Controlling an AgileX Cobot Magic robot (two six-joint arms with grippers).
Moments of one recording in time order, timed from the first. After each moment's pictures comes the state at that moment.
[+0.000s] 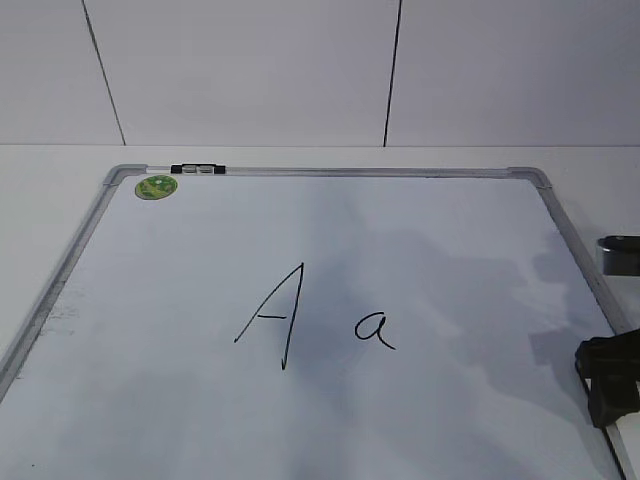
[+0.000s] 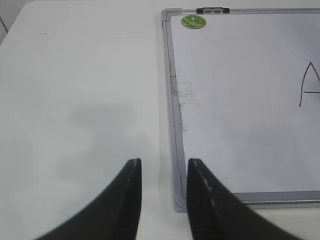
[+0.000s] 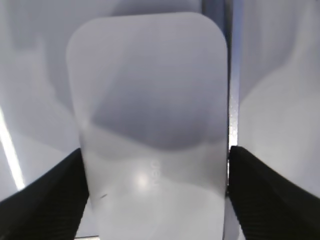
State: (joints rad) left arm -0.06 0.01 -0.51 -0.03 1.10 -0.04; right arm 0.18 1.50 -0.73 -0.07 0.87 0.28
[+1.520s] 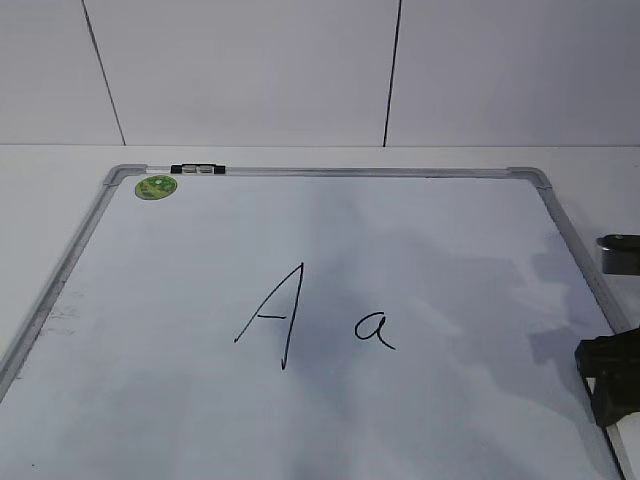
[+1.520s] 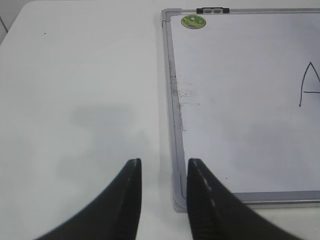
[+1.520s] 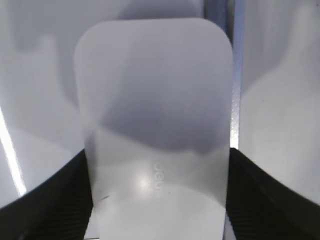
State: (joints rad) left arm -0.06 0.01 -0.51 -0.03 1.10 -0.04; right arm 0.18 1.50 -0.73 -0.07 0.86 0.28
